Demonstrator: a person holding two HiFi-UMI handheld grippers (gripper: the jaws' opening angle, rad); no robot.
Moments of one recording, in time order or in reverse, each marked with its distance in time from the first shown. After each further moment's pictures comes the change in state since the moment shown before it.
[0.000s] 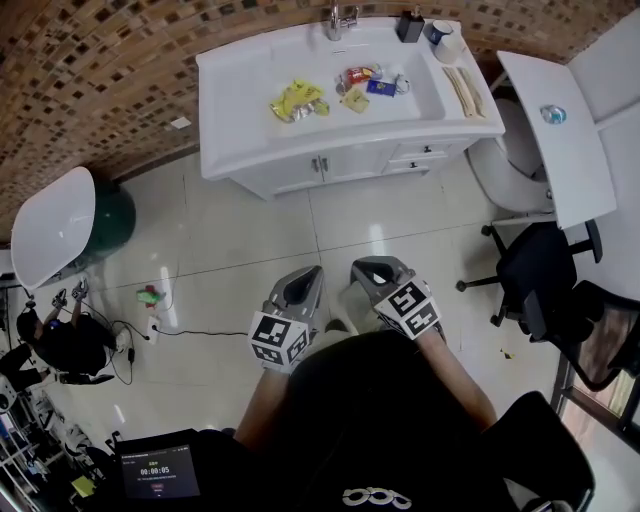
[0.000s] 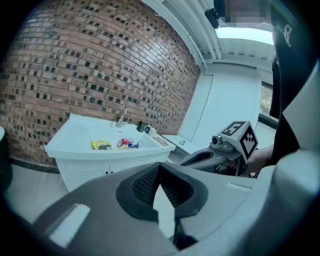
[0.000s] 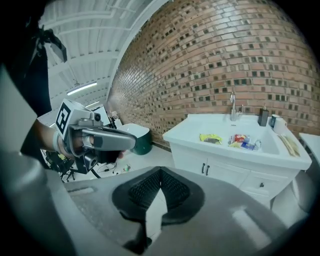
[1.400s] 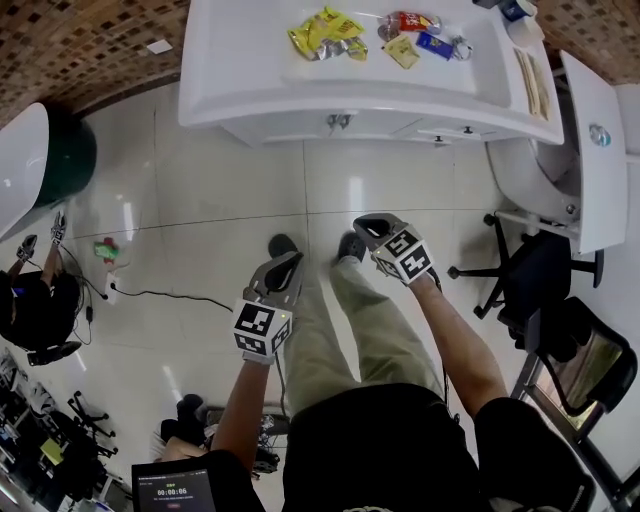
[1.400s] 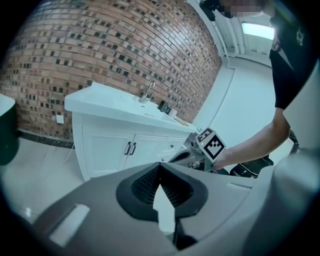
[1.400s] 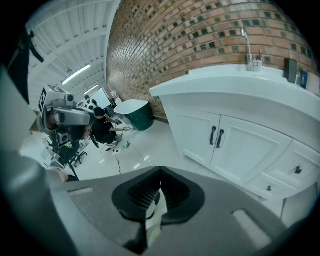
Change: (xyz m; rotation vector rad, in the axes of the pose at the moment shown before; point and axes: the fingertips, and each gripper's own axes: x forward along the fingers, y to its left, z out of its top) left arm 0.030 0.151 -0.145 -0.152 0.122 0.077; right arm 0.214 -0.095 -0.147 0.022 0.275 0.096
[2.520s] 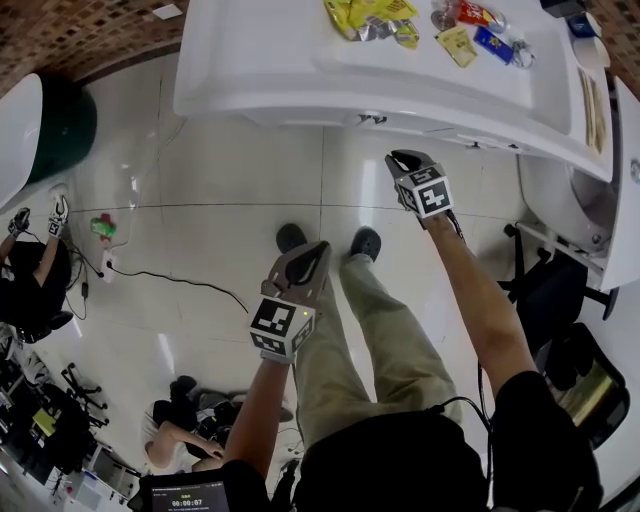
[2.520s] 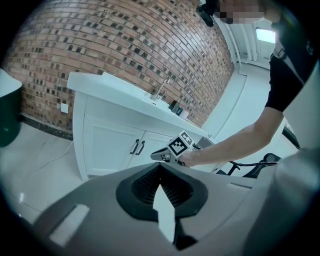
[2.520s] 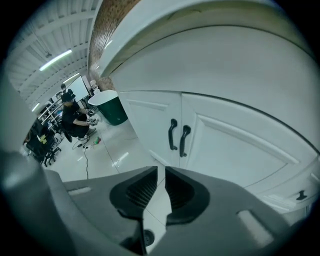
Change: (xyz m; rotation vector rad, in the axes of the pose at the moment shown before) left arm 0.069 0.053 -0.006 -0.104 -0.040 0.039; right arm 0.119 -0.191 0.027 0.011 0.055 -0.230
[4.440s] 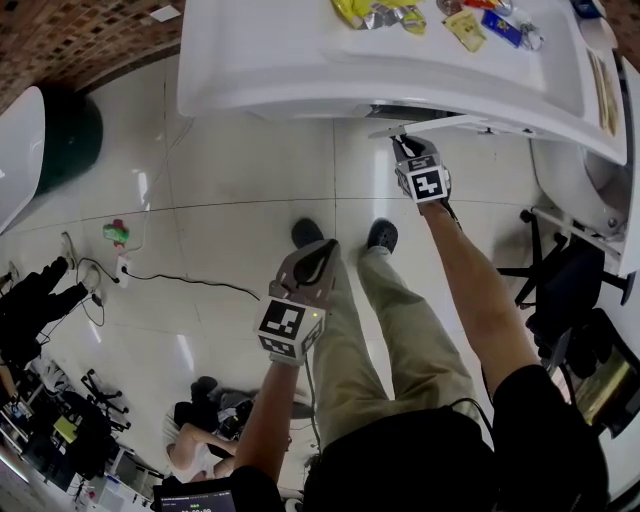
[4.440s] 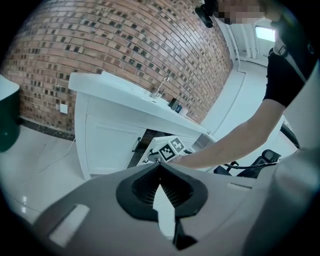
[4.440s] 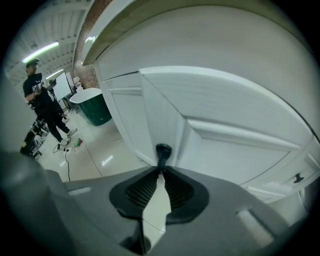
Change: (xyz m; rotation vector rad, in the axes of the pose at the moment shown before) left arm -0.014 0.014 -0.002 0.030 0.032 -0.009; right arm 0.041 -0.009 -0.016 0.086 -0.011 -0.174
